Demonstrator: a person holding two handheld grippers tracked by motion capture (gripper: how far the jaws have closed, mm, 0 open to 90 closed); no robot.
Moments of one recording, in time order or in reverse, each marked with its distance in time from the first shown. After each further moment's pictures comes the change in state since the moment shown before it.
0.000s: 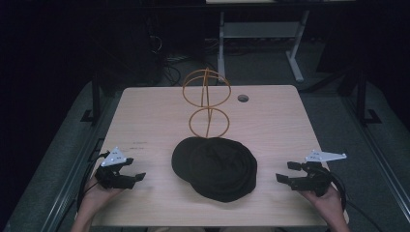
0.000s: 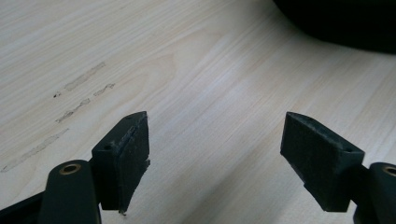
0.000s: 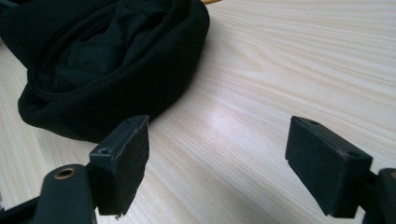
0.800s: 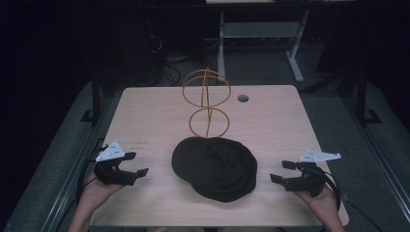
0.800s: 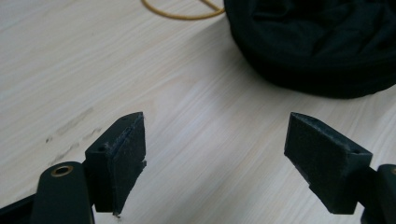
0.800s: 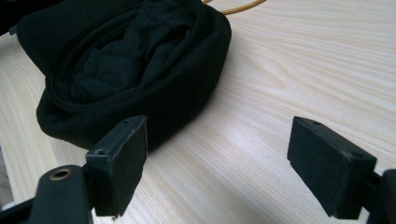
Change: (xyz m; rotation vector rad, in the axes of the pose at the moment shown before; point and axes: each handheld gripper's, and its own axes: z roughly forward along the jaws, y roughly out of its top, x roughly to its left) left arm -0.013 0.033 -0.017 -0.085 -0.058 0.018; right arm 0.017 0.008 0.007 -0.015 0.011 -0.033
